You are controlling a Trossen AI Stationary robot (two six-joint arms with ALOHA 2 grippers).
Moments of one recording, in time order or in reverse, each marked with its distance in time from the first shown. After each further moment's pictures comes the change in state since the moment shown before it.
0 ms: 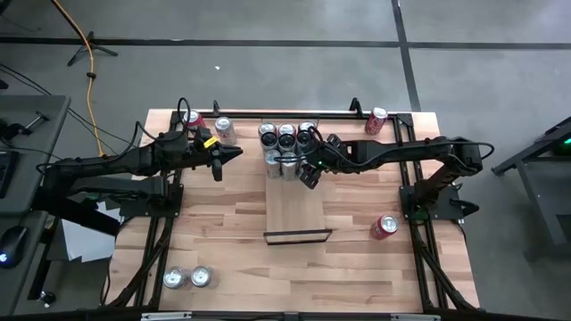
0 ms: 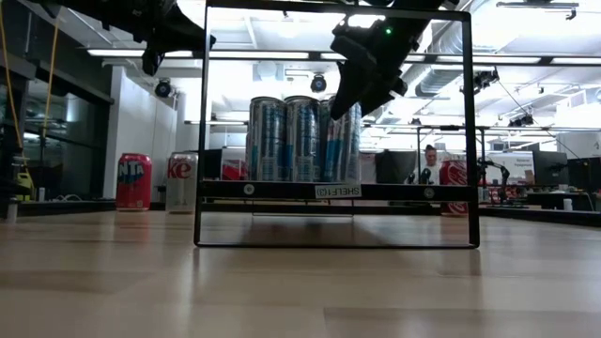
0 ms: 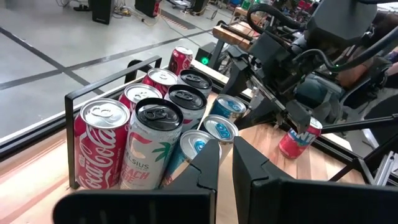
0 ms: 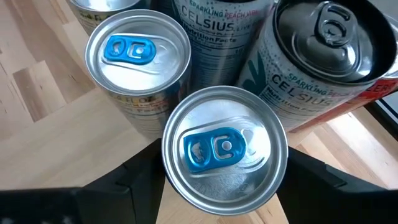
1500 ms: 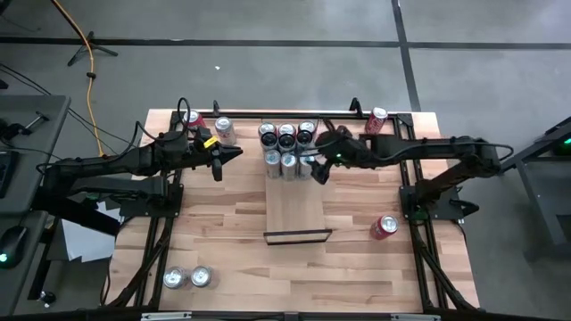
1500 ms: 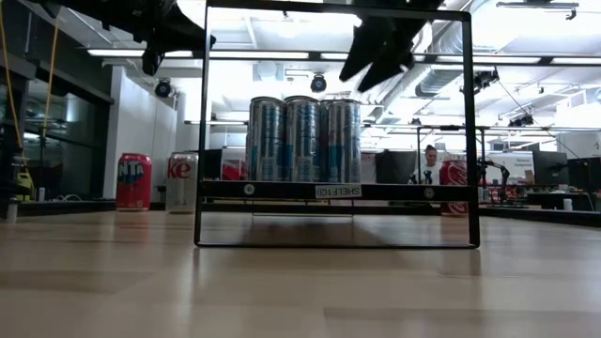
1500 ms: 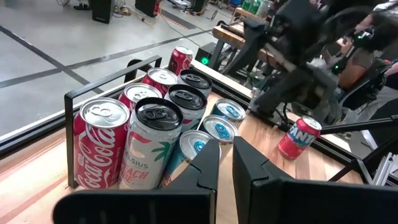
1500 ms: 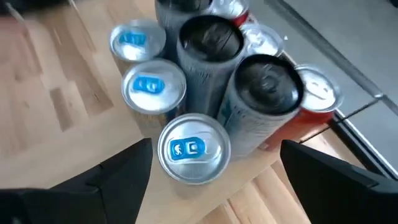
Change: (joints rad) left arm 0.000 0.000 0.000 0.000 0.000 -0.009; right arm -0.001 -0.152 0.001 -0.032 -0.001 -0.099
